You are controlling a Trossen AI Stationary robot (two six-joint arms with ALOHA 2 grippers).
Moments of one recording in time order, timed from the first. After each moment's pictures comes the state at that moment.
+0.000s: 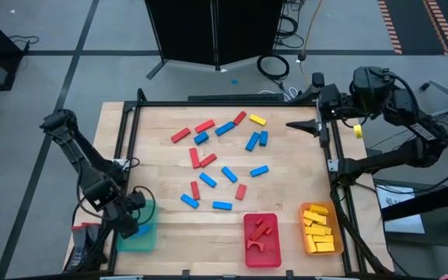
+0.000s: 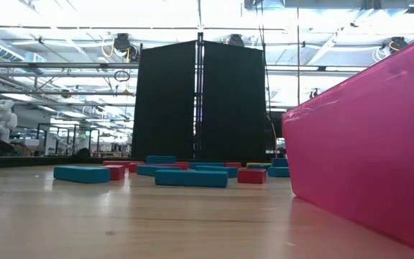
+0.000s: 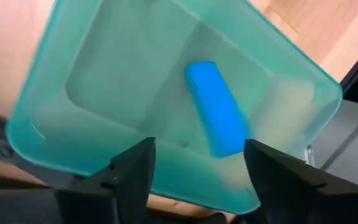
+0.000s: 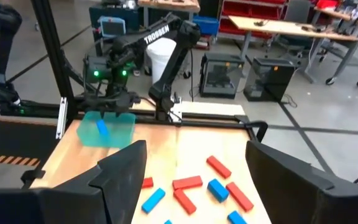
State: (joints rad) left arm -0.94 1.06 0.72 -0.92 0.15 -1.52; right arm -0.21 1.11 1.68 -0.83 -0.18 -0.11
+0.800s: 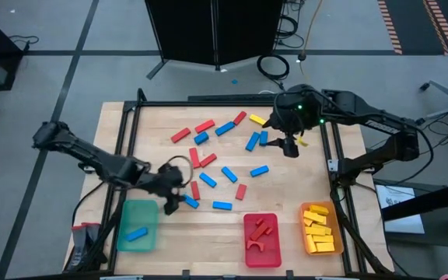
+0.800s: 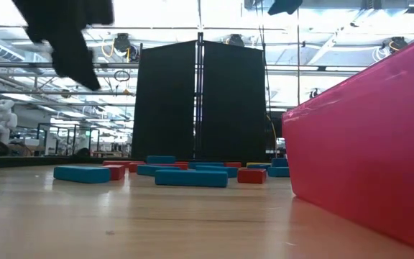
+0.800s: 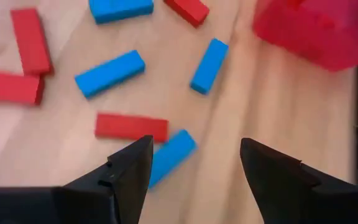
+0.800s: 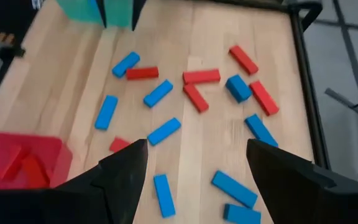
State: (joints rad) left arm -0.37 1.18 0.77 -0.51 -0.16 -0.66; right arm -0.22 1.33 1.60 -1.05 -0.16 -0.26
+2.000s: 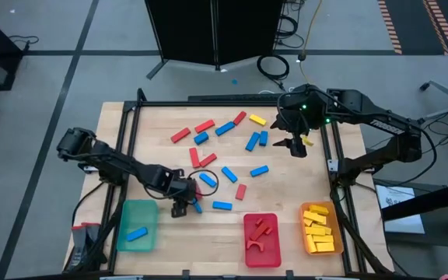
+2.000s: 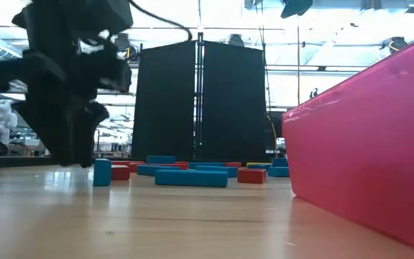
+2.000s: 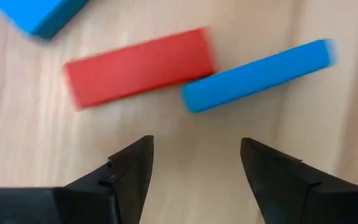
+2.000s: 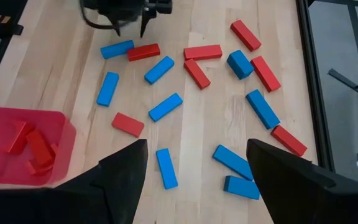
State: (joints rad) left arm -0.29 1.54 0.79 -0.49 -0.01 -0.39; right arm -0.24 1.30 1.60 -1.15 -0.16 -0.27
